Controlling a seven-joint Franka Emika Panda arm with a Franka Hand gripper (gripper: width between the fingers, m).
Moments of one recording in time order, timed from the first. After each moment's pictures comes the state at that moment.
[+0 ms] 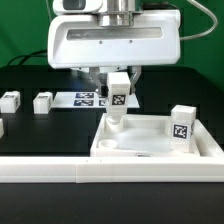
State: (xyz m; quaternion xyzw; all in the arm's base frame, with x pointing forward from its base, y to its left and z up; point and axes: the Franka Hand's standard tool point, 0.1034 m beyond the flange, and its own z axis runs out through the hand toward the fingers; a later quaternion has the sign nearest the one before) arm 0.573 0.002 0.098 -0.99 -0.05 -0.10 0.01
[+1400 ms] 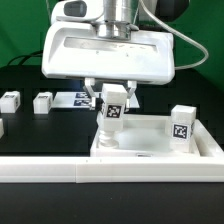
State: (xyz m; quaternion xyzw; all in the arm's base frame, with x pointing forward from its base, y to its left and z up) arm 0.601 -0.008 0.084 -0.97 -0.10 -0.22 -0.04
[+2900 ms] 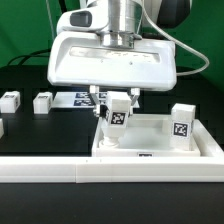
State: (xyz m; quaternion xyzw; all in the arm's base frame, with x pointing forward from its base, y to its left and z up) arm 0.591 -0.002 0.068 -0.97 -0.10 -0.21 -0.04
